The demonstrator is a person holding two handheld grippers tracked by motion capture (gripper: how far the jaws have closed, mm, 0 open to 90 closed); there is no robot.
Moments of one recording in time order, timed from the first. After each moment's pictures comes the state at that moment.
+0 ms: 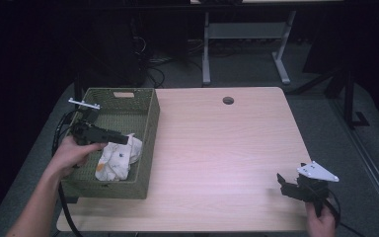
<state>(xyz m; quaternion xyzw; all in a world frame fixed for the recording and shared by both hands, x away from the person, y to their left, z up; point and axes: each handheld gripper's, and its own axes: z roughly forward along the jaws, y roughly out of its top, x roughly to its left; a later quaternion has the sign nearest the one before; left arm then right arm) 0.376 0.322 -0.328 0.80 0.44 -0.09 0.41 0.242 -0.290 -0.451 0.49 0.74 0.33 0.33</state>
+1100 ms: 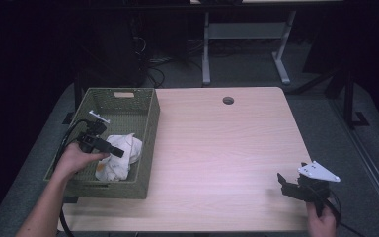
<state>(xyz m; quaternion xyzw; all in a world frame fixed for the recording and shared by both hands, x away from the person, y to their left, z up) 0.391 0.322 -0.382 0.84 0.50 -0.03 0.21 0.241 -0.291 -0.449 0.49 0.74 0.33 0.33</state>
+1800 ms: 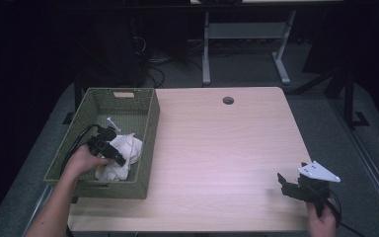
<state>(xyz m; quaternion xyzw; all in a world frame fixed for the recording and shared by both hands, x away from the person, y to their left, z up) 0.400 0.304 -0.413 0.86 0.50 -0.03 0.09 0.240 -0.291 -0.449 0.49 0.74 0.33 0.33</state>
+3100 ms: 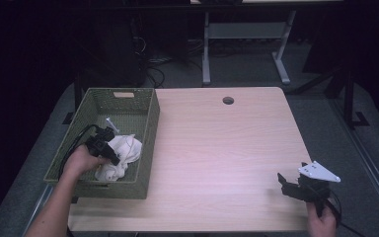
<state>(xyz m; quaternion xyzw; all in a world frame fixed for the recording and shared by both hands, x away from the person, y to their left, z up) 0.401 0.313 -0.409 0.85 0.51 -0.03 0.09 0.240 -0.291 -0.448 0.49 0.73 0.33 0.33</state>
